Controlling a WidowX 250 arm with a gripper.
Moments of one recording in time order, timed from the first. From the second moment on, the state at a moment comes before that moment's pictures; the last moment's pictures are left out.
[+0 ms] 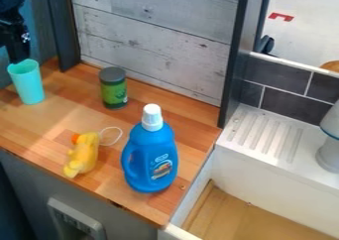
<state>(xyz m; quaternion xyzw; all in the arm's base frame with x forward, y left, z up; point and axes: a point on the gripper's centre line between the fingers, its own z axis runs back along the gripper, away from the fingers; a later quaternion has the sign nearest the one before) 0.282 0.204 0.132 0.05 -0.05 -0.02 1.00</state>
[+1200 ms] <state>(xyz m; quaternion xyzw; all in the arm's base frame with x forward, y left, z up) 0.326 0.236 0.069 0.03 -0.02 -0.02 1.00</state>
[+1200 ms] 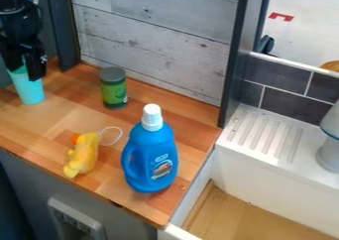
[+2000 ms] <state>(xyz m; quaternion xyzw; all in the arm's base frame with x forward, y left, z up) 0.339 0.238 0.046 0.01 -0.04 -0.03 1.00</state>
